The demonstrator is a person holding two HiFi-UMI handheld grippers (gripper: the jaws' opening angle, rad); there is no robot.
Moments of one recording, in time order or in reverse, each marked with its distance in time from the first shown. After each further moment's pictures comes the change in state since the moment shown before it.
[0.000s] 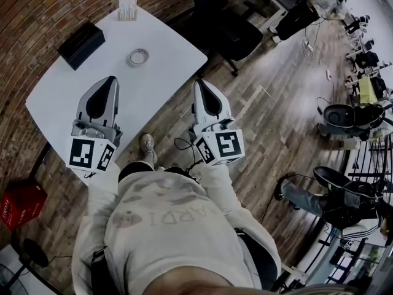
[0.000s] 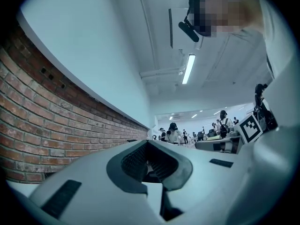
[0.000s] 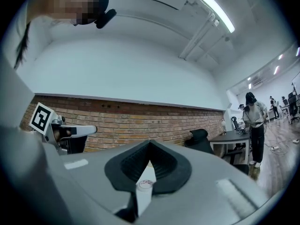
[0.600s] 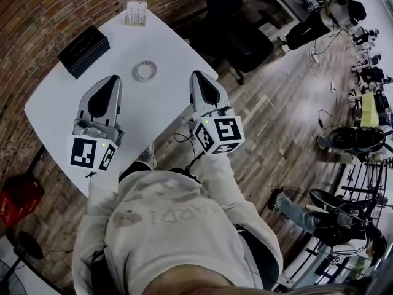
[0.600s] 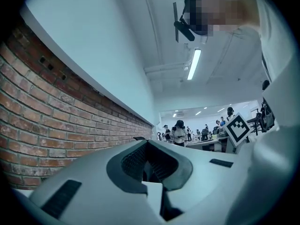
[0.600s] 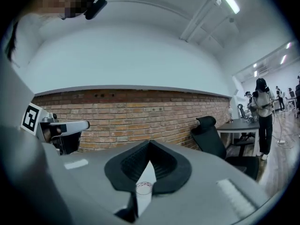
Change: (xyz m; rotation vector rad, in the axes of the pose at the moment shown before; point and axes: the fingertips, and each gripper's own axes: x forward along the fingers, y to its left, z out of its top) left arm 0.079 0.077 -0.020 0.002 0.035 0.039; right arm 0.145 -0.033 -0.039 0.056 0.143 0.049
